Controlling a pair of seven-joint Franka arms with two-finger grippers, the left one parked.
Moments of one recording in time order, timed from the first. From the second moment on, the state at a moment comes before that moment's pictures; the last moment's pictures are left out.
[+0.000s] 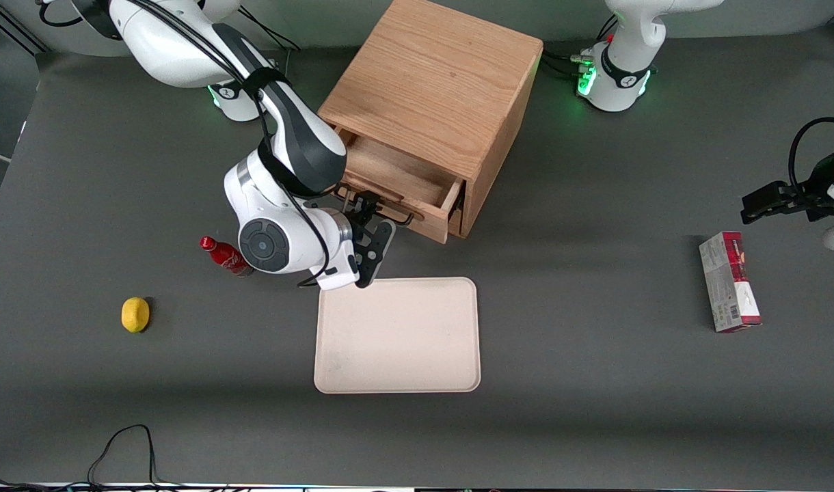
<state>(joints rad) 0.42 0.59 0.13 -1.38 0.35 1.69 -0.59</state>
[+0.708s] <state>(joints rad) 0.38 0.62 0.12 -1.32 0.35 1.69 -0.61</state>
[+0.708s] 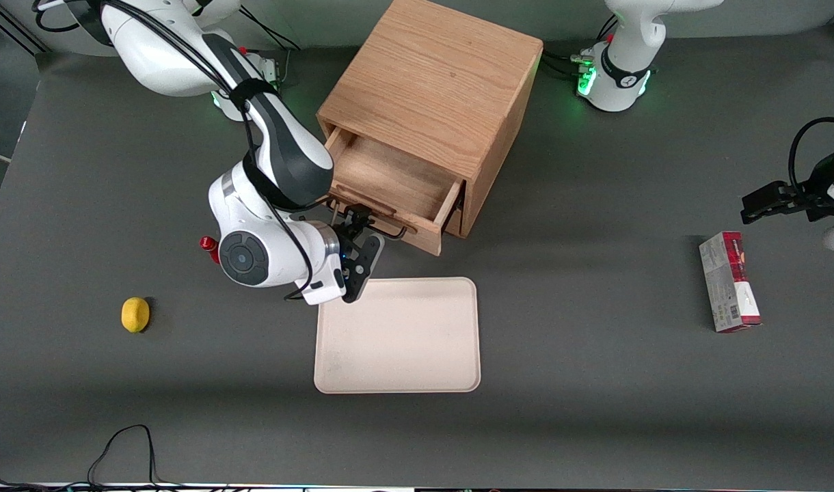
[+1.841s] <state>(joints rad) 0.34 0.65 0.12 -1.26 0.35 1.69 -0.63</state>
